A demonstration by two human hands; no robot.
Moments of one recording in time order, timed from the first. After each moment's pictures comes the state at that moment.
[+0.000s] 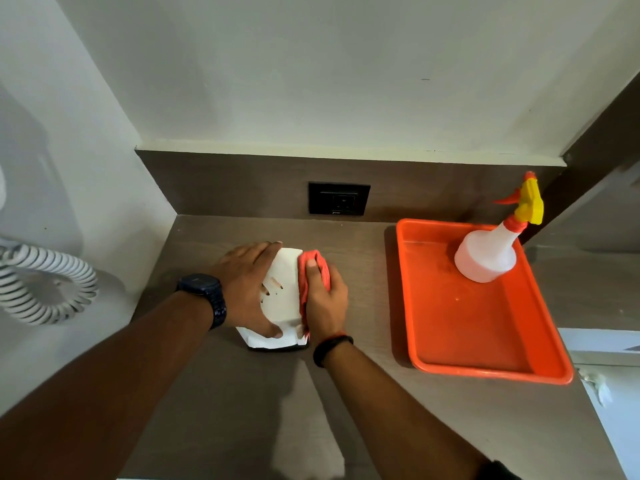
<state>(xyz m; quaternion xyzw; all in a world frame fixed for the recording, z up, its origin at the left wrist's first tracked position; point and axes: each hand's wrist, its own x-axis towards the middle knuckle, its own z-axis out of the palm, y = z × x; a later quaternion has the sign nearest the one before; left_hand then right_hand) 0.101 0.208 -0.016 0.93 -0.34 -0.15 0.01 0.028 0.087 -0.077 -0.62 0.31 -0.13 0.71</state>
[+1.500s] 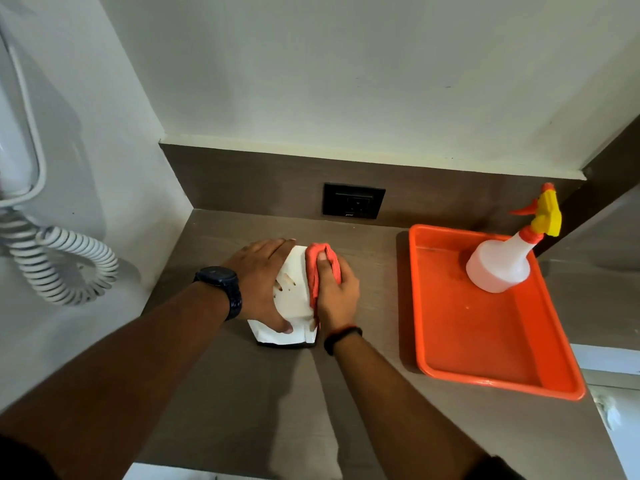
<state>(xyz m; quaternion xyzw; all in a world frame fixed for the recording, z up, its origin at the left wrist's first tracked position) 0.102 0.212 -0.020 0.93 -0.34 -0.14 0.04 0.034 0.084 -0.063 -0.63 0.31 -0.13 0.70</state>
